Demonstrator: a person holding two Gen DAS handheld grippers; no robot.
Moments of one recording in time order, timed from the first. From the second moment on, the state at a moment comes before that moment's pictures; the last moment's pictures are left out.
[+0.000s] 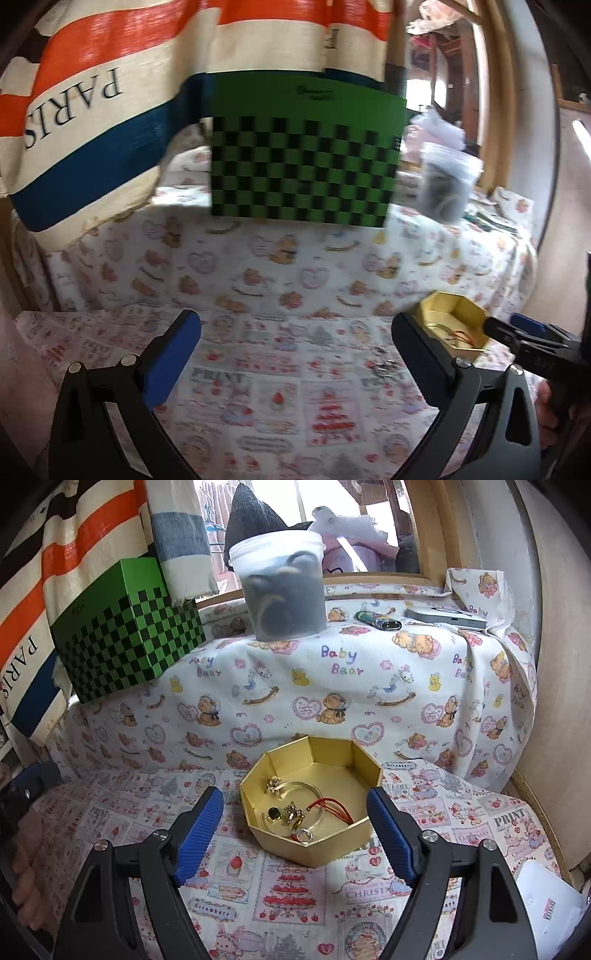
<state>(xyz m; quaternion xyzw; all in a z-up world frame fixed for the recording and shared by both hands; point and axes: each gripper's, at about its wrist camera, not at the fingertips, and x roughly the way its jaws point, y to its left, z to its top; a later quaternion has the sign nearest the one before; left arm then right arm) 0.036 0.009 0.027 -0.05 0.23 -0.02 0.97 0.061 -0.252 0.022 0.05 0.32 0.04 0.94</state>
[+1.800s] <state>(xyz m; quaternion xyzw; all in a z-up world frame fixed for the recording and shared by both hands) 0.060 0.074 0.009 -0.12 0.28 0.06 0.95 0.128 -0.135 -0.038 -0.03 0.48 0.11 0.87</state>
